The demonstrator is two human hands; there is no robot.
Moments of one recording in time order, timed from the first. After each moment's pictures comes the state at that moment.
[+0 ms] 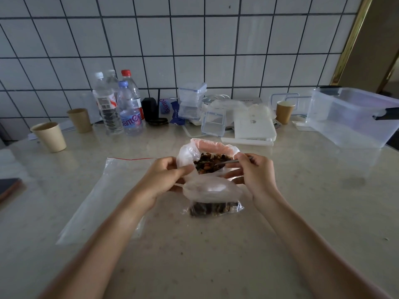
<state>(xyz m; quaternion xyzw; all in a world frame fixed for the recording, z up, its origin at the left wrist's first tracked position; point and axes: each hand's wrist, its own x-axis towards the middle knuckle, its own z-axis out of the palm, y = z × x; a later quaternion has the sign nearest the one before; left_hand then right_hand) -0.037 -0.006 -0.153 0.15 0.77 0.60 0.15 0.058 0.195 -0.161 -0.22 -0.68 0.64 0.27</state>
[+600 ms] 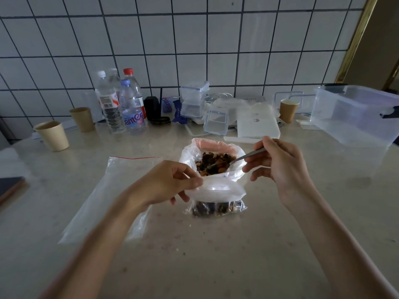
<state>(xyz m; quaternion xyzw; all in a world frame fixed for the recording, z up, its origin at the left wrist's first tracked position) -0.016 -0.023 -0.134 0.28 0.83 0.44 0.19 0.090 0.211 -0.124 -0.12 -0.64 0.70 0.28</state>
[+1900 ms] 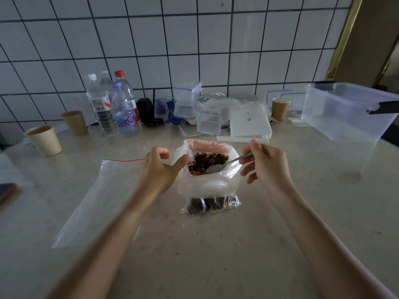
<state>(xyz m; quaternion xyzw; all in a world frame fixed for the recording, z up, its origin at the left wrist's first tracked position) -0.056 0.004 -0.166 0.15 0.89 0.43 -0.05 0.074 0.224 -0.148 -0.20 -0.70 0.61 0.31</state>
